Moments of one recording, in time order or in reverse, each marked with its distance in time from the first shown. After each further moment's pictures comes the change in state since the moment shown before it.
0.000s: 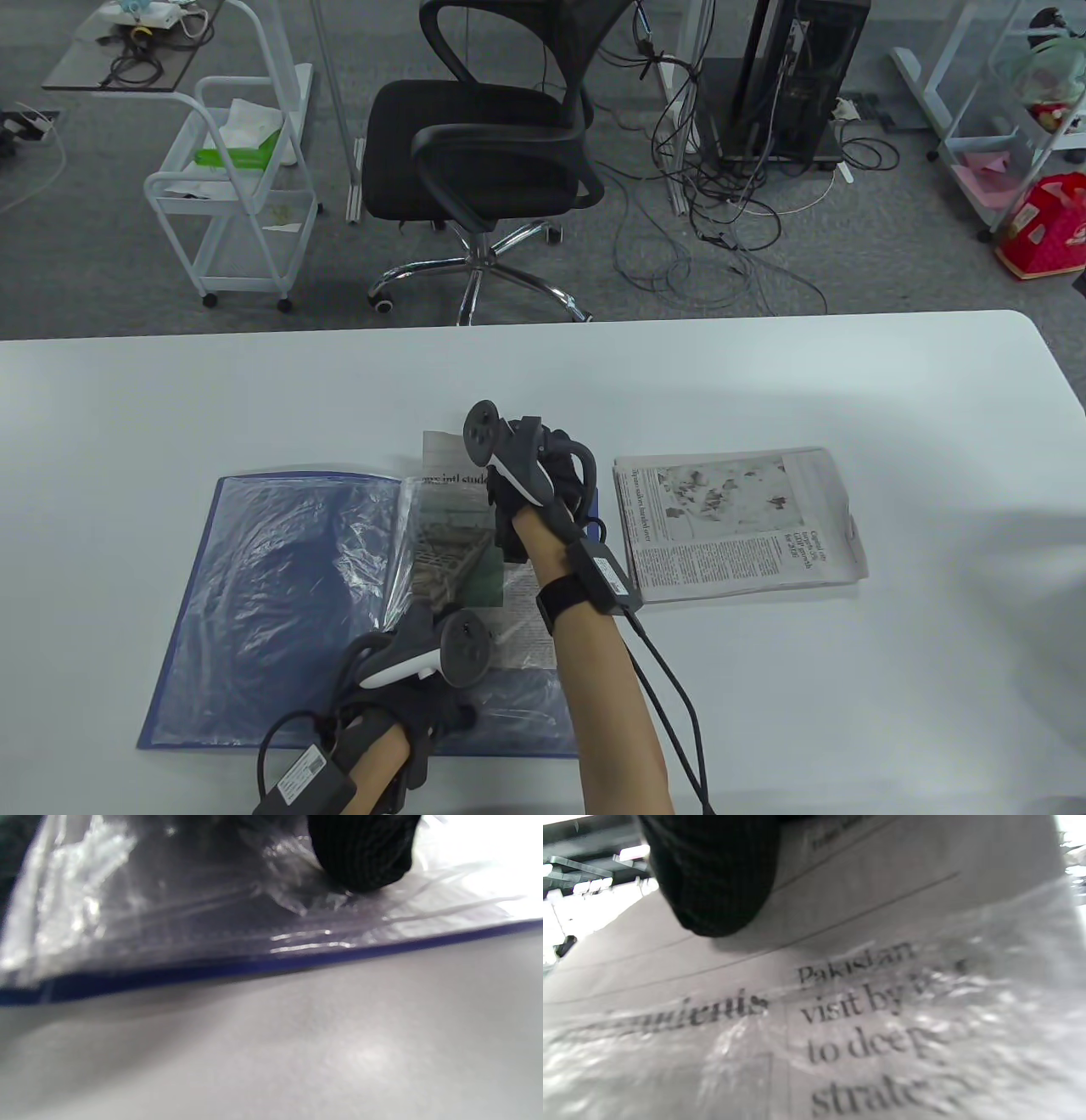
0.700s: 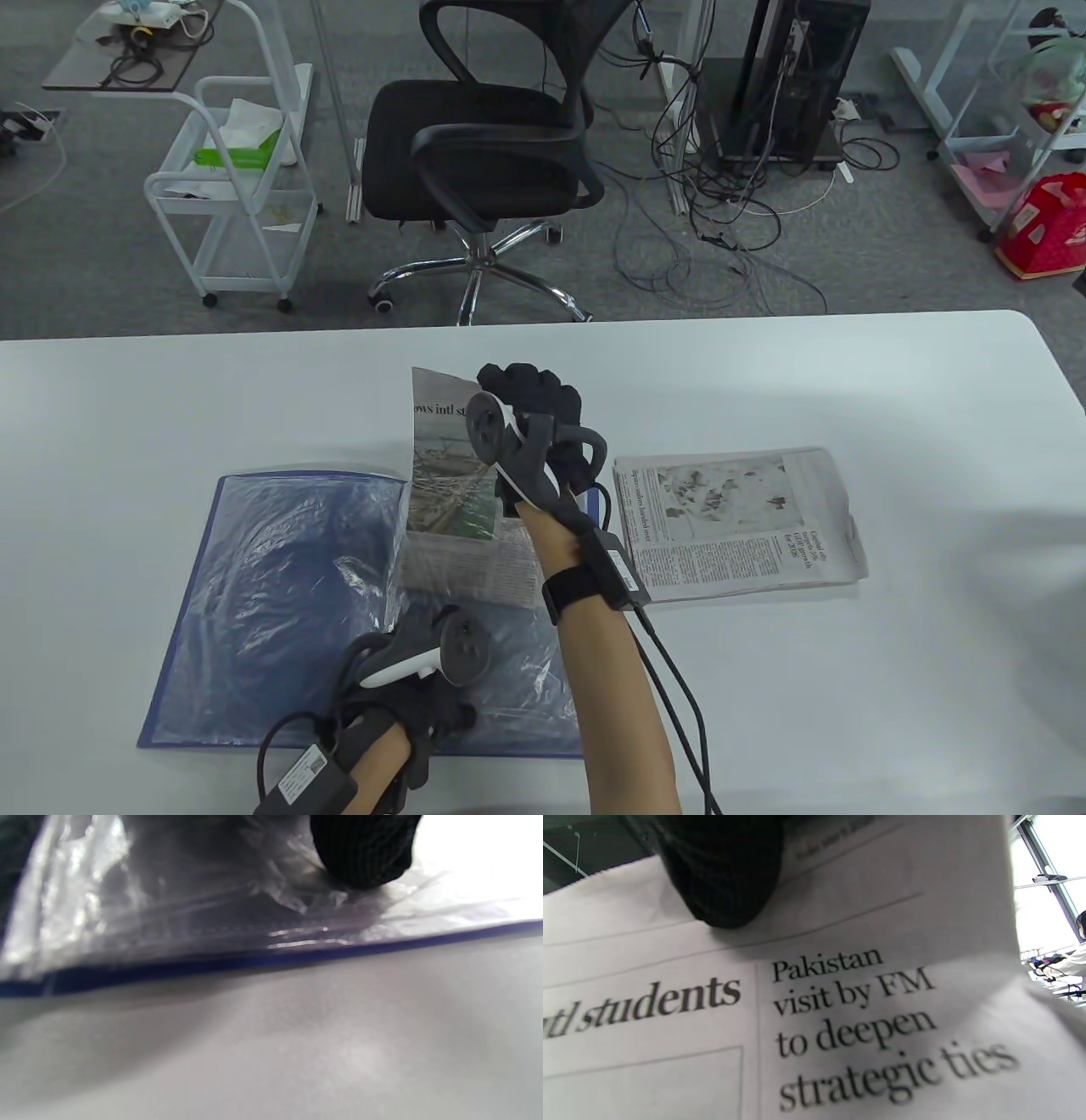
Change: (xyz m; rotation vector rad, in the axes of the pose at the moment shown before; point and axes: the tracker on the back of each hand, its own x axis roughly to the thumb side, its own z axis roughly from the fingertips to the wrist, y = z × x) left_hand 0.001 0.000 0.001 -0.011 0.010 0.011; right_hand -0.002 -0.073 0.019 -0.539 0.019 -0.119
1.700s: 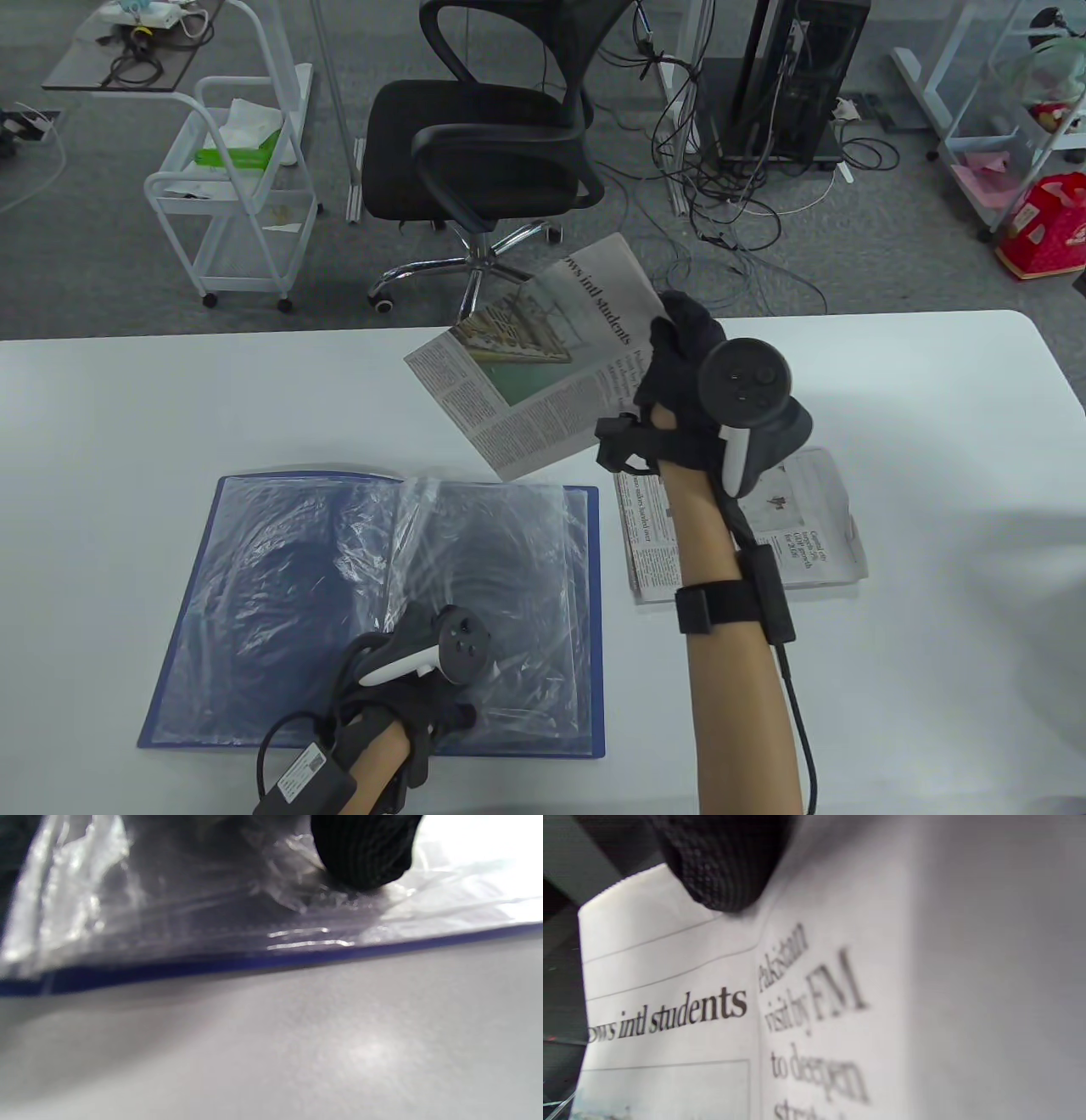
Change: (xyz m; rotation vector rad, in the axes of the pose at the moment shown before) left_hand -0.001 0.001 -0.001 -0.008 -0.005 0.012; right_hand -0.154 -0.143 -0.040 -0.036 0.484 -0.583
